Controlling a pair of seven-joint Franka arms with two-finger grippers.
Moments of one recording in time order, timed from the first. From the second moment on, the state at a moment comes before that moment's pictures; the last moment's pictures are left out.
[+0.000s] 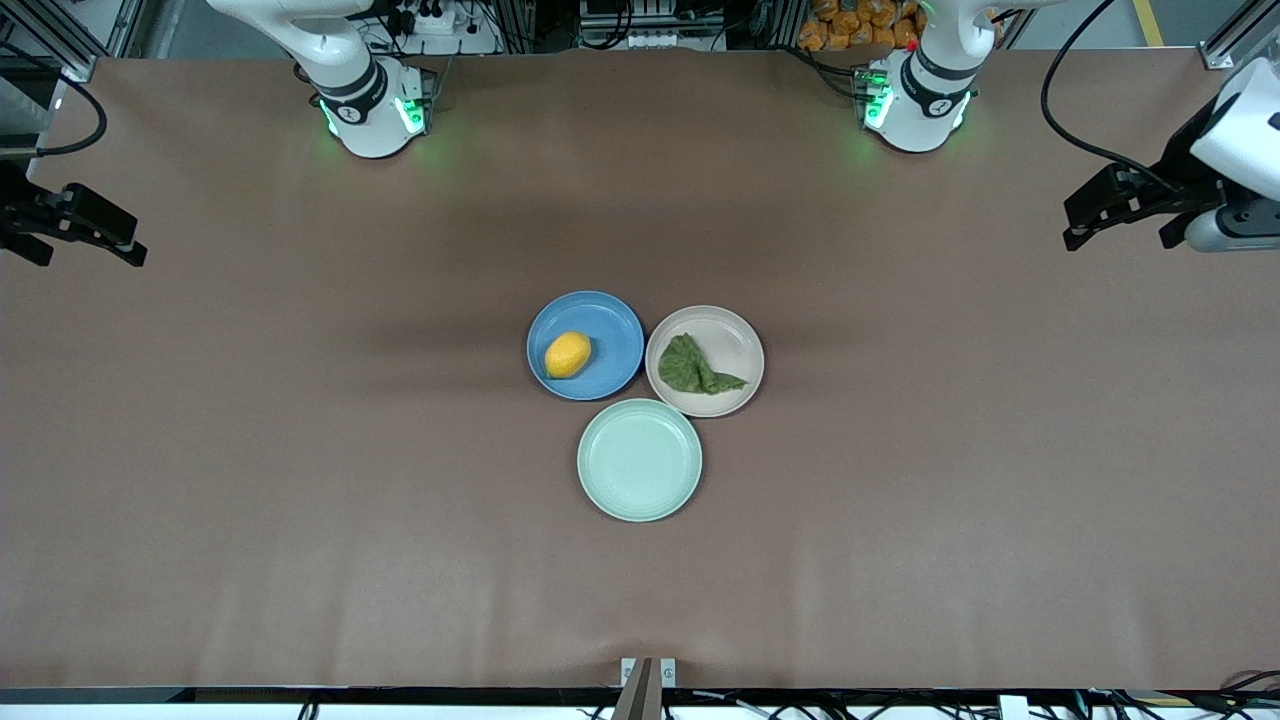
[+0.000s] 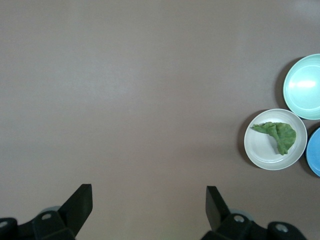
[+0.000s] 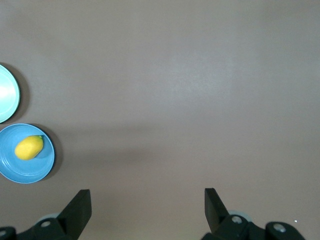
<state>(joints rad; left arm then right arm) -0.03 -0.02 -0.12 -1.52 0.01 1.53 -0.15 0.02 0.01 -0.03 -1.48 0.00 1.51 0.01</state>
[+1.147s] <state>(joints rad) -0.18 0.15 -0.30 -1.62 -0.01 1.74 -0.69 0.17 0.12 -0.02 -1.54 0.00 1.62 0.30</state>
